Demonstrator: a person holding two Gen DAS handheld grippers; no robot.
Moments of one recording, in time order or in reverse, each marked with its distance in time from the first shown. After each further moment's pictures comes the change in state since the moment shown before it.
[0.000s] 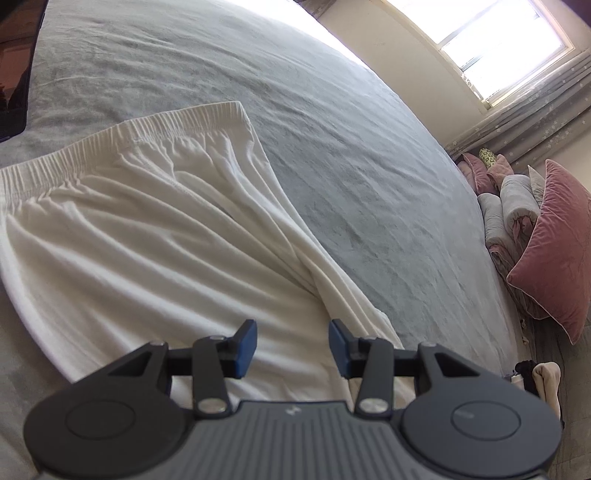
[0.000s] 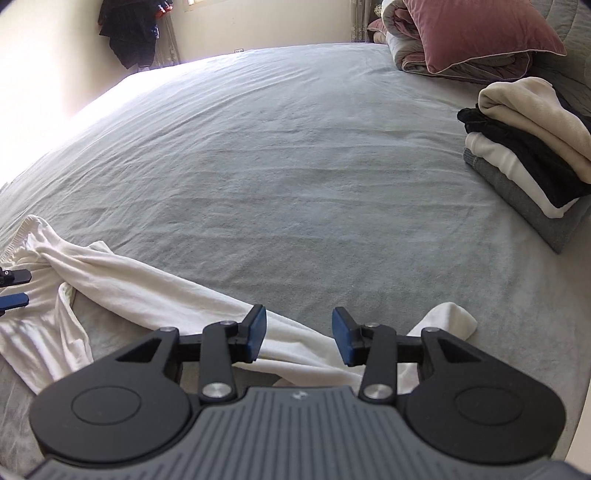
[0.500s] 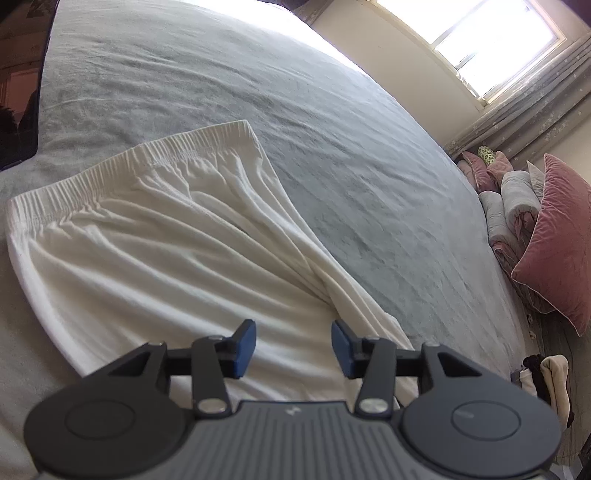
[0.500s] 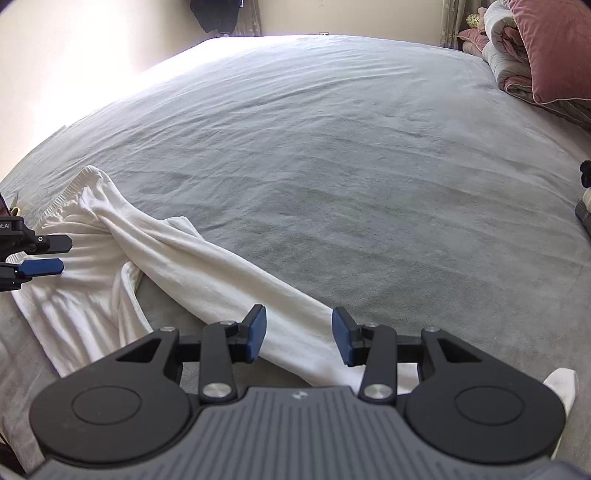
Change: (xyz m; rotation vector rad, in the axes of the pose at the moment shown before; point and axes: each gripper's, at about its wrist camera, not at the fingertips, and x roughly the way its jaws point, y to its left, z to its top) left arm -0.014 0.005 0.004 0.058 -0.023 0.022; right arm 0.036 0.080 0.018 -0.183 0.049 0.144
